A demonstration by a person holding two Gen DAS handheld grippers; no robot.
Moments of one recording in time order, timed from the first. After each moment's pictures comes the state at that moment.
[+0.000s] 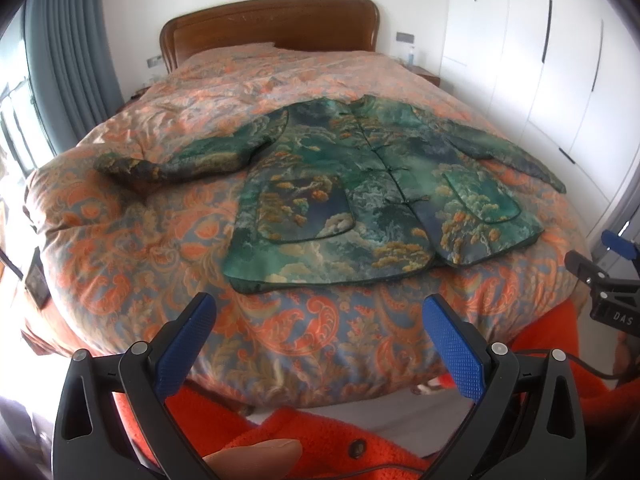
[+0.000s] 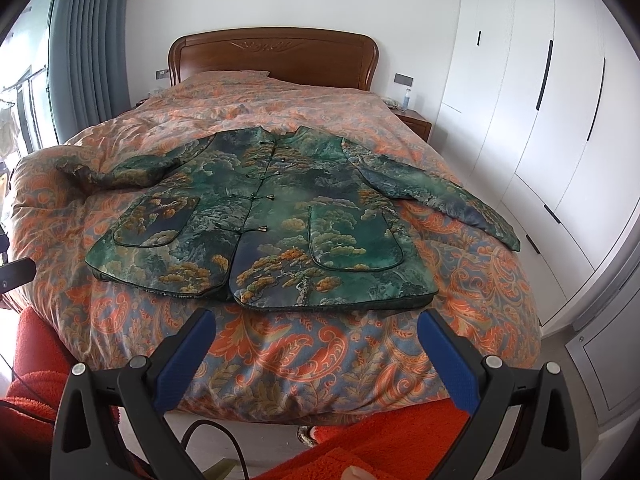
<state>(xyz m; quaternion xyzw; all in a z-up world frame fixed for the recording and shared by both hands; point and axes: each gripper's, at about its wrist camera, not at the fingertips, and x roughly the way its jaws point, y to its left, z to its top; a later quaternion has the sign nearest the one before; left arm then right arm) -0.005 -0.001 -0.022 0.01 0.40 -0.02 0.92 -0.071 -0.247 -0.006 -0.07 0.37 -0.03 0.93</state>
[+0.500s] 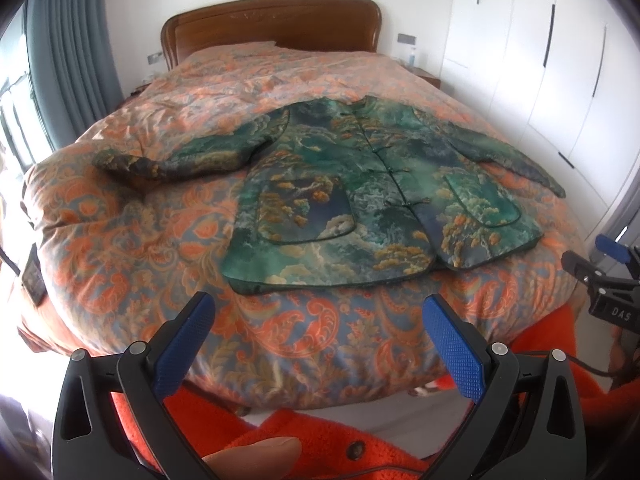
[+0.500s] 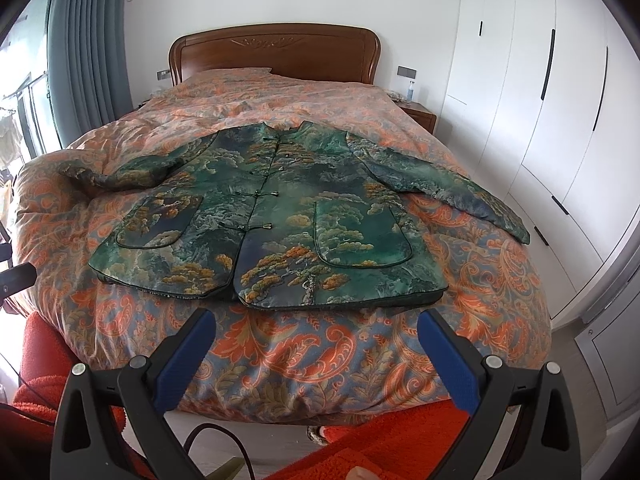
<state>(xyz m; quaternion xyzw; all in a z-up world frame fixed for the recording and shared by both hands) 0.003 0.005 -0.018 0.00 0.40 -0.02 0.92 -0.064 -0.252 -0.010 -0.05 0.37 -0.02 0.93</state>
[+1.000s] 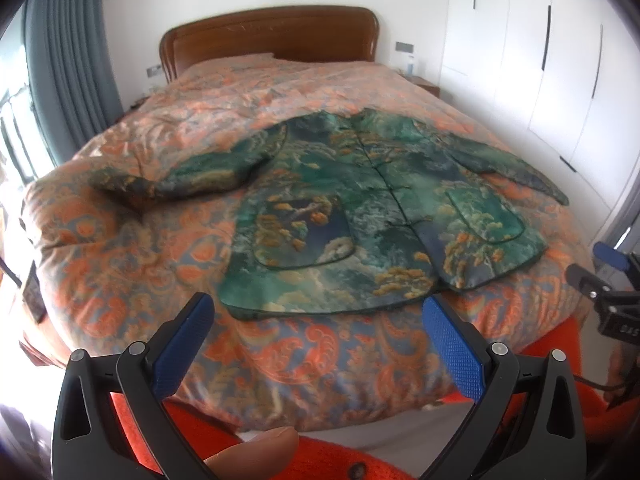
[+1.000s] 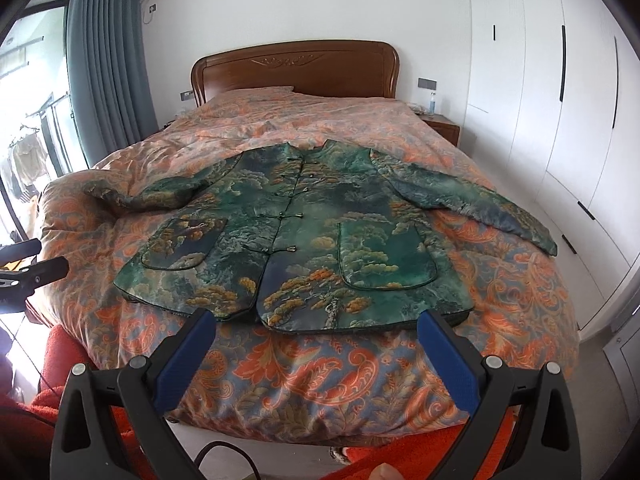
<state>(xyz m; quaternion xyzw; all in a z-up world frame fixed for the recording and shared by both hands) 0.025 0.000 -0.014 0.00 0.39 -0.02 0.92 -0.056 -0.258 -0.008 -0.03 0.35 0.04 0.94</state>
